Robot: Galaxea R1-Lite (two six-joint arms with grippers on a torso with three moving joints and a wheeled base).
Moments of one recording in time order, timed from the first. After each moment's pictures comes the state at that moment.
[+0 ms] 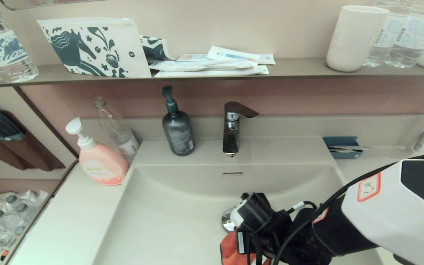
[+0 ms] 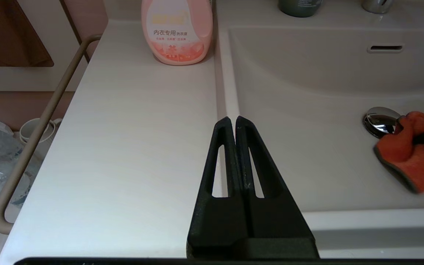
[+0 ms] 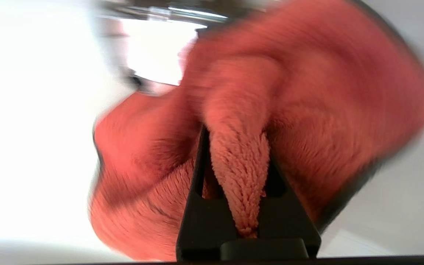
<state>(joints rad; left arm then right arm) 0.00 0.00 0.00 0.00 -0.03 -0.01 0.85 2.25 -1.05 -0.09 -0.21 0.69</state>
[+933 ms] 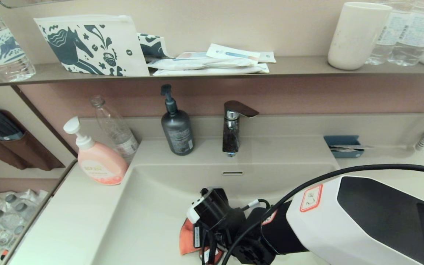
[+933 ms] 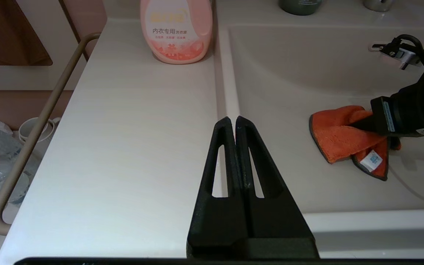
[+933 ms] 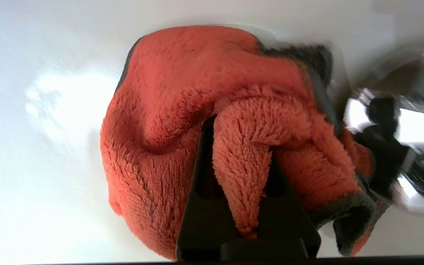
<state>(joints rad) 0.00 0.00 0.00 0.00 -0.03 -0.01 0.94 2.42 -1.42 -0.09 -0.20 0.69</state>
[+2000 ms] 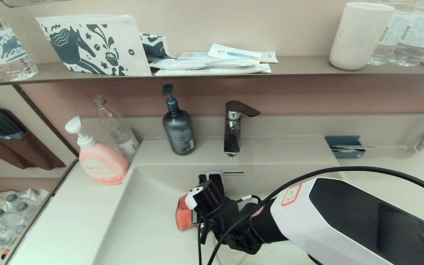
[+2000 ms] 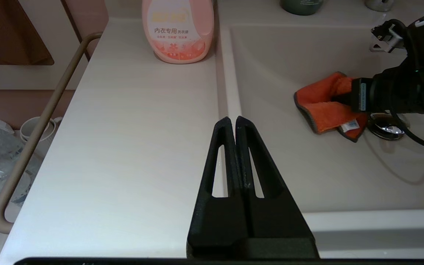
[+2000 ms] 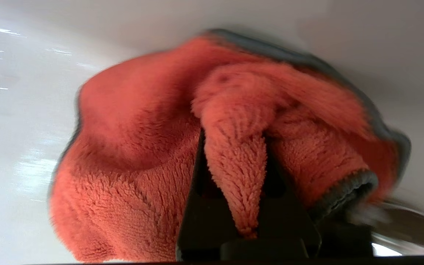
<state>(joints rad) 0.00 0.00 0.00 0.00 -0.03 -0.01 0.87 2.52 -1.52 -0.24 -0.42 0.56</state>
